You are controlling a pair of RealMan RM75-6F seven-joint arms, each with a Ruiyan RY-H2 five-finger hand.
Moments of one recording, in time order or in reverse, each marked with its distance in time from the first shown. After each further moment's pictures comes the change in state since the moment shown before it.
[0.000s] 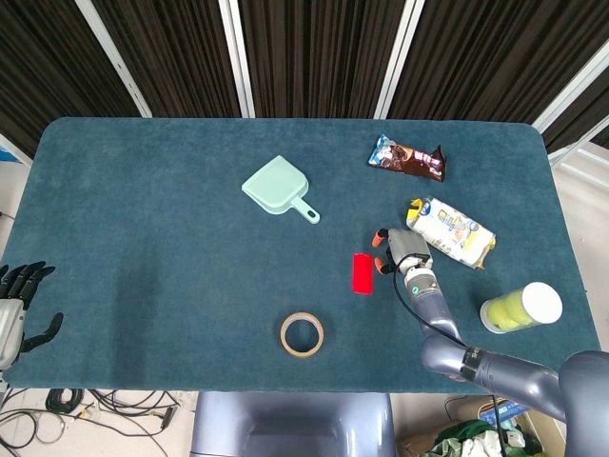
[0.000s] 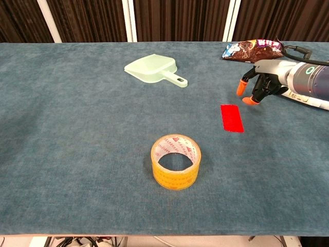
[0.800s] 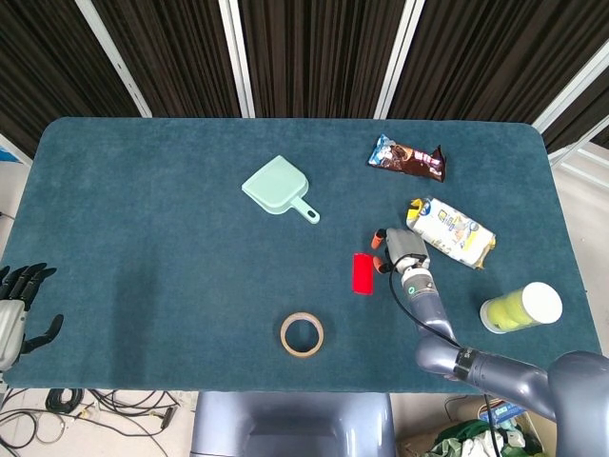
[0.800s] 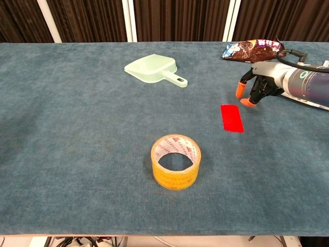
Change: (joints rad) left arm -0.003 0.006 0.006 -0.003 0.001 -0.010 0.010; right arm 0.003 -0.044 0.001 0.049 0.003 0.020 -0.023
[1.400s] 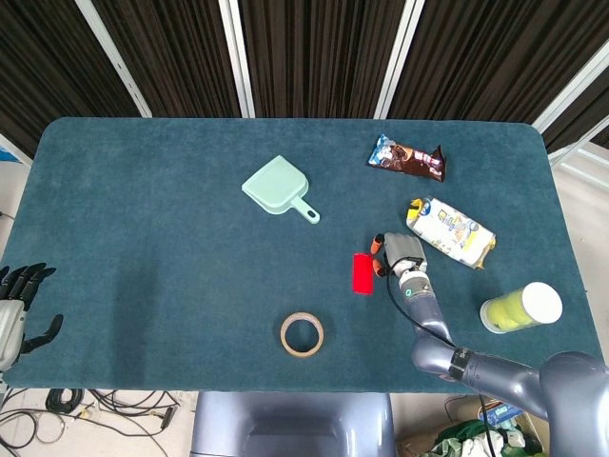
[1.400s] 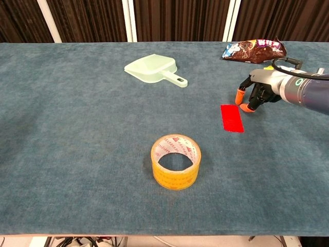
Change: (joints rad) left arm 0.001 0.001 -0.001 -0.005 -0.004 0.001 0.001; right arm 0.003 -0.036 -0.005 0.042 0.015 -0.024 -0.017
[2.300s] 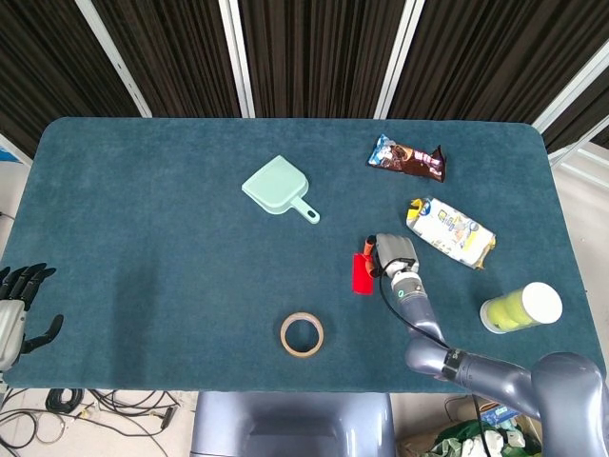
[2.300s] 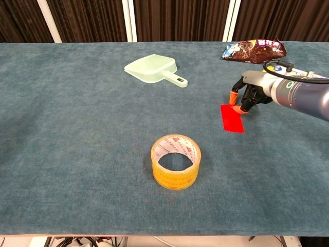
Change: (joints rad) left arm -0.001 0.003 0.001 -0.002 -0.003 -0.005 -0.001; right arm 0.003 -0.037 0.014 0.020 -0.029 -0.010 0.012
